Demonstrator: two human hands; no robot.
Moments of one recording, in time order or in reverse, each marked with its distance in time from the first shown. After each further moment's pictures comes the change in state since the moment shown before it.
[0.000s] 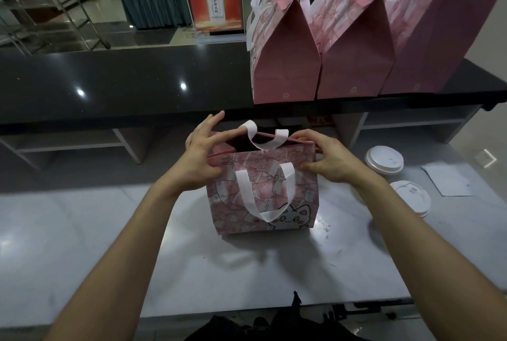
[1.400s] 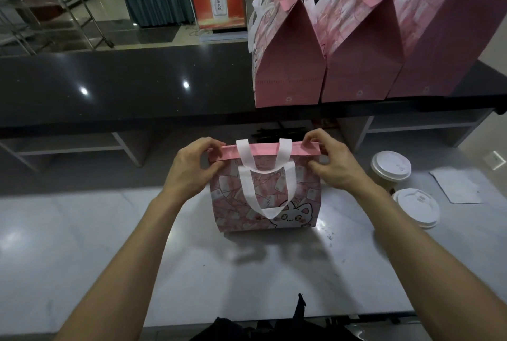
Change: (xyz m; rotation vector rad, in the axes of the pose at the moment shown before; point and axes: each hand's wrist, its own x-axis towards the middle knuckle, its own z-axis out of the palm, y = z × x) left_hand 0.009 -0.052 0.028 0.030 0.344 0.012; right_hand 0.009 0.020 0.009 -0.035 0.177 -0.079
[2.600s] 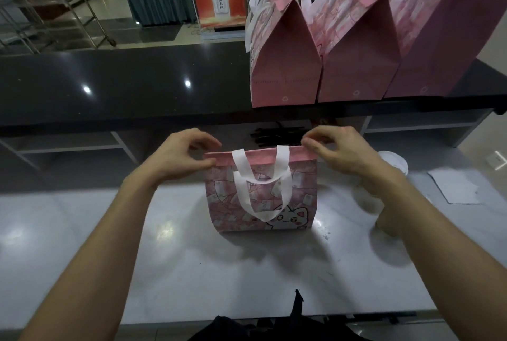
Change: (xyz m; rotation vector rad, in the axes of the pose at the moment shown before) left_hand 0.031 0.023 -0.051 0.056 -0.367 -0.115; right_hand 0.014 -0.008 -0.043 -0.186 -0.074 -0.054
